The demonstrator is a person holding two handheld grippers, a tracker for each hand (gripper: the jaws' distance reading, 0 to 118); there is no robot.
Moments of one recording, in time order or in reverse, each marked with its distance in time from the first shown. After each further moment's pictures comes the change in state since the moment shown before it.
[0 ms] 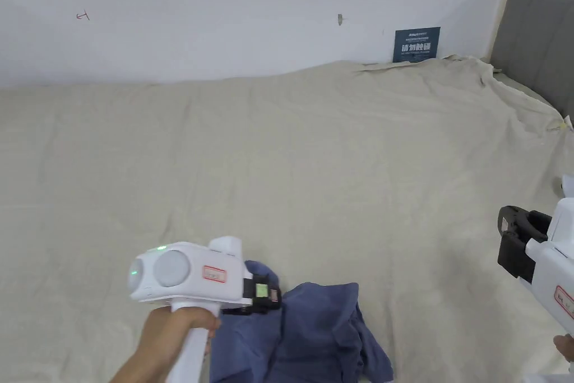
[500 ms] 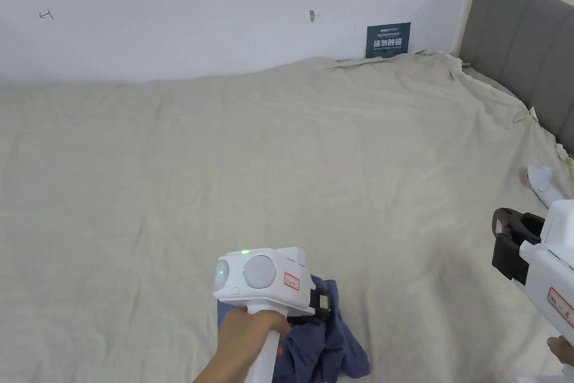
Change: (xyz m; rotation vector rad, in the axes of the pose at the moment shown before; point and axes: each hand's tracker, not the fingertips) left arm 0.067 -0.007 -0.100 -0.108 0.046 -0.074; right arm 0.021 -0.008 0.011 -0.015 -0.049 -0.015
